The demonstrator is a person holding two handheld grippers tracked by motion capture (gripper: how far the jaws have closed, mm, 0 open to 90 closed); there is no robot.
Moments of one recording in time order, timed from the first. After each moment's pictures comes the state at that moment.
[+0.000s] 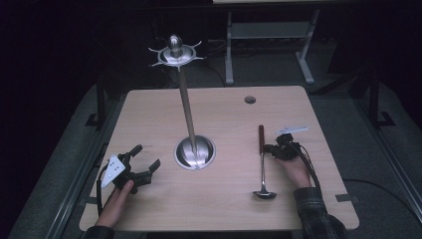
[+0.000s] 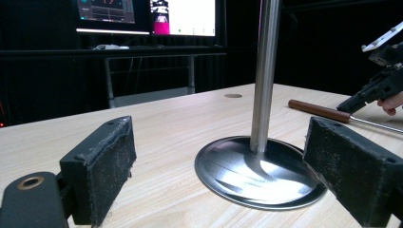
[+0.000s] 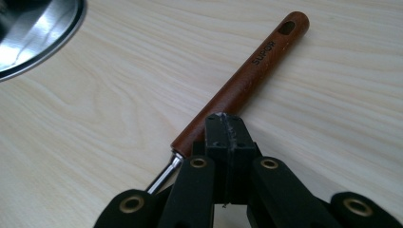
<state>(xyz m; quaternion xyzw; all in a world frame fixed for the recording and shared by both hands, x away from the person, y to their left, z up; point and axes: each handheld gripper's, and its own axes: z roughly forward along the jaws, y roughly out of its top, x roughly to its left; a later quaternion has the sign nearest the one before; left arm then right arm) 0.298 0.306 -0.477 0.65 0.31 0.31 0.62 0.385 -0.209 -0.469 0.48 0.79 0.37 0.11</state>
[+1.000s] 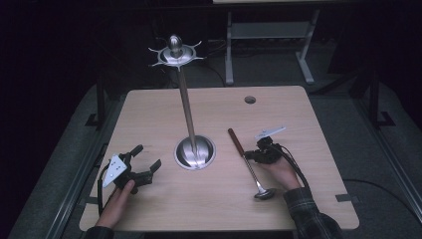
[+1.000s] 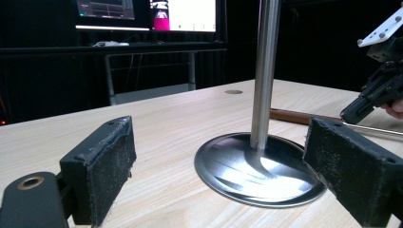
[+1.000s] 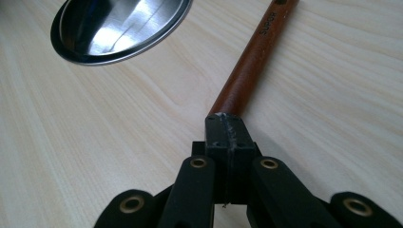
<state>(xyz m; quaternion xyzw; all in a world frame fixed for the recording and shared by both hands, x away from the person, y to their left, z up) 0.298 0.303 -0.477 0.66 0.31 0.30 0.62 0.380 -0.157 -0.464 0.39 0.84 0.38 0.04</state>
